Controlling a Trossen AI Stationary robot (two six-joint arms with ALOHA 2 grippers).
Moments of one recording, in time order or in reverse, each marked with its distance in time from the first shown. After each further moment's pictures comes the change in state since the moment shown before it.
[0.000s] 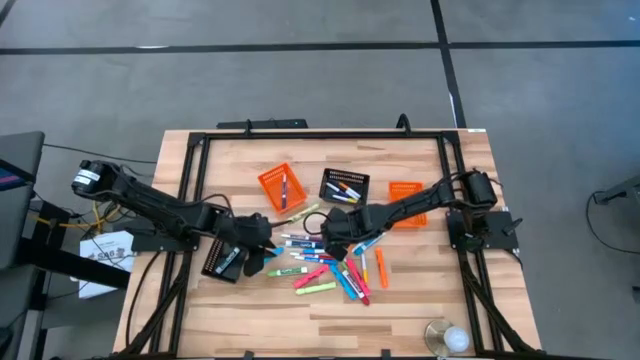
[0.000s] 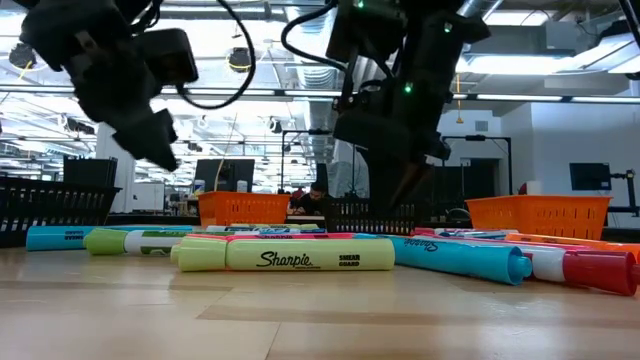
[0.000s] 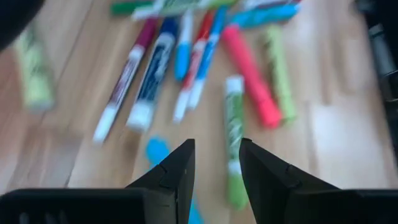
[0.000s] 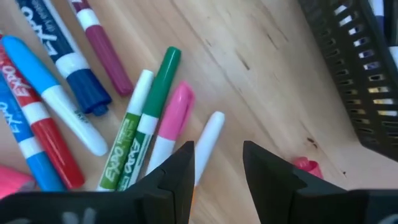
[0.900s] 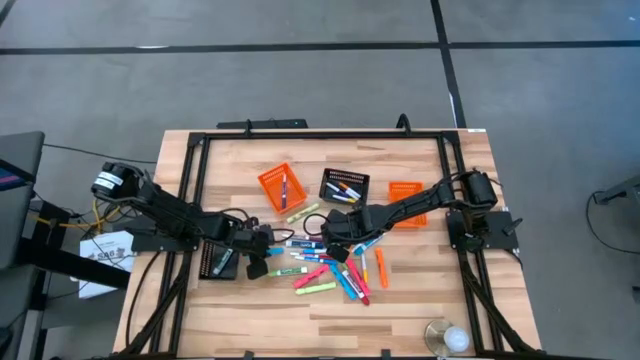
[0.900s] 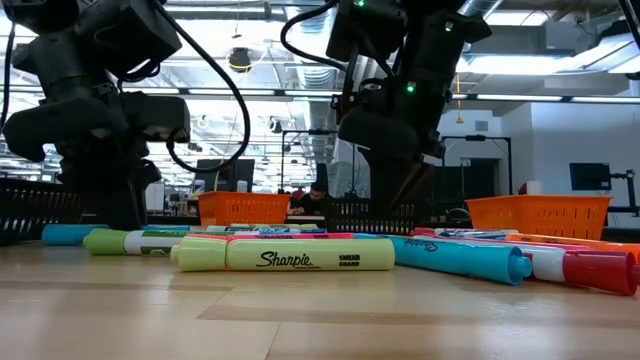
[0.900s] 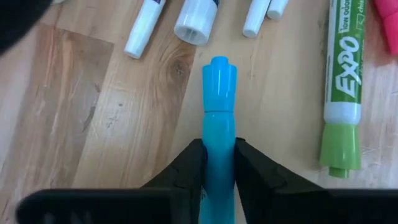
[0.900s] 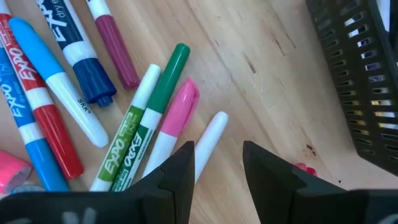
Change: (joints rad) left arm -0.031 0.258 -0.002 -0.046 -0.108 -0.026; right arm 0.007 0.000 0.000 0.003 0.000 -0.082
